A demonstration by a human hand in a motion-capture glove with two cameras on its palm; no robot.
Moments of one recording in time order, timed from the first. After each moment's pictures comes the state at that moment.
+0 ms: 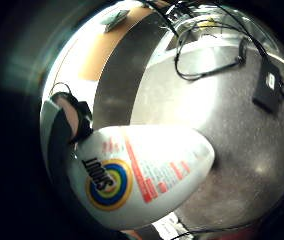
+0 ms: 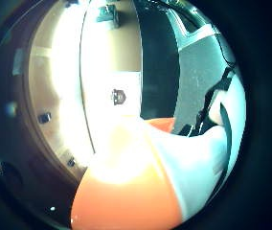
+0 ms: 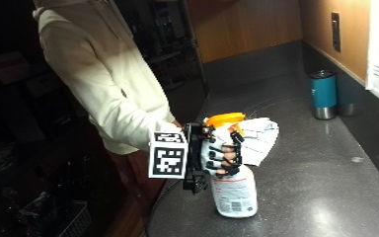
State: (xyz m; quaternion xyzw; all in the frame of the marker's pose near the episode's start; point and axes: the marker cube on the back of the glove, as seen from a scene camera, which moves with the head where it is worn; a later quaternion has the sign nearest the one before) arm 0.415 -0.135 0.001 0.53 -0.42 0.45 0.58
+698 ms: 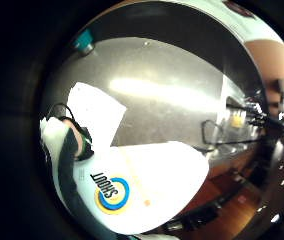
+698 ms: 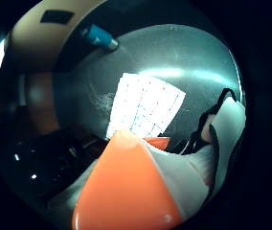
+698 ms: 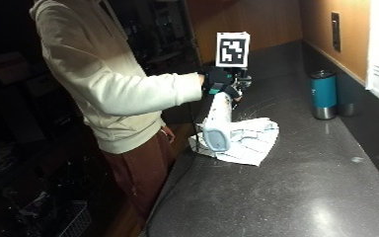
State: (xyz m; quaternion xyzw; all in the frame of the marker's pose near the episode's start) arm 0.225 -0.222 -0.103 0.03 0.04 0.11 0.99
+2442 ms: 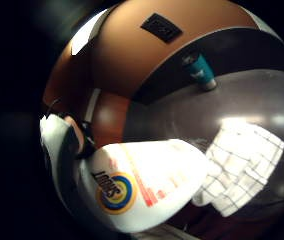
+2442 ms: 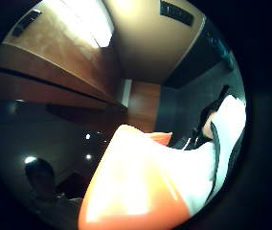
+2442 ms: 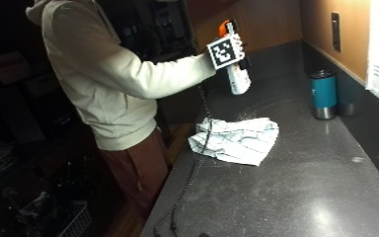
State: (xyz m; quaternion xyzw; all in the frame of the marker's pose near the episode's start) arm -0.004 -0.259 -0.158 0.25 -0.58 -0.06 0.77
